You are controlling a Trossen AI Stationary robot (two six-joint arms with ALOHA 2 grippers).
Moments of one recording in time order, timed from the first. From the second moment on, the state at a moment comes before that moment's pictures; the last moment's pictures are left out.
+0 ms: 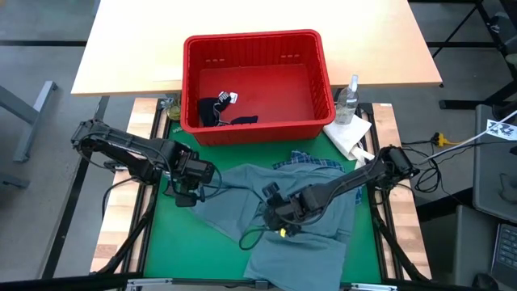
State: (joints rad) left arm -0.22 1.31 1.16 -1.29 0.02 -0.31; right arm 0.37 1.90 1.49 -0.73 0.23 -0.29
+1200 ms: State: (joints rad) left arm -0.22 1.31 1.16 -1.27 0.02 -0.31; right arm 0.30 2.07 1.49 -0.56 0.31 -0.21
